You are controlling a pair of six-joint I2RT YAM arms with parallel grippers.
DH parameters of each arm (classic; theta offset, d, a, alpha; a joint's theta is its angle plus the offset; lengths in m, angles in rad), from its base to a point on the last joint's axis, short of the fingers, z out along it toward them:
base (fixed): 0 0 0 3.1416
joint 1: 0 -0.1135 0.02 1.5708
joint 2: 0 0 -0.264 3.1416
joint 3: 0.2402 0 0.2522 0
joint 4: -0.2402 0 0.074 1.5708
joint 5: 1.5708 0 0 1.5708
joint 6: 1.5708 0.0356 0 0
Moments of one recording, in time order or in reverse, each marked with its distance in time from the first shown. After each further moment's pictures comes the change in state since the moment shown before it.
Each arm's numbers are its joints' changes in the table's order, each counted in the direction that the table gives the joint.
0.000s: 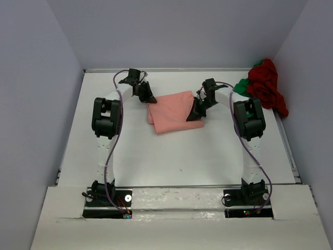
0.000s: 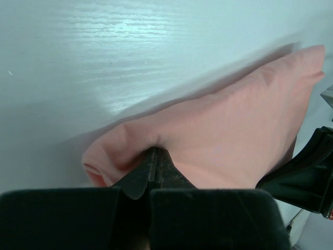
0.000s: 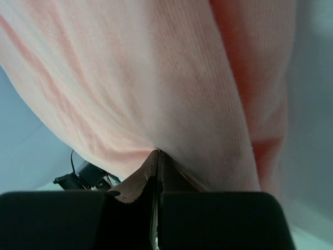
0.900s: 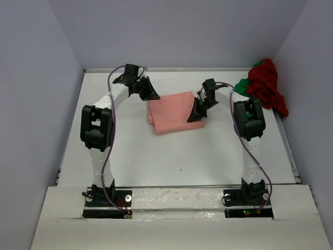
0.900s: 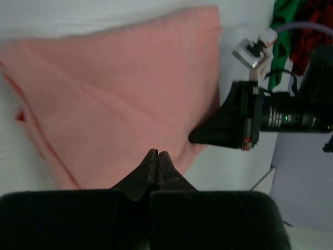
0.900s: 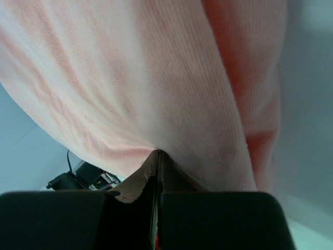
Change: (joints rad) left arm -0.011 -0.274 -0.152 -0.005 0.063 -0.086; right arm 0.000 0.002 0.012 -0.052 0.019 -0.015
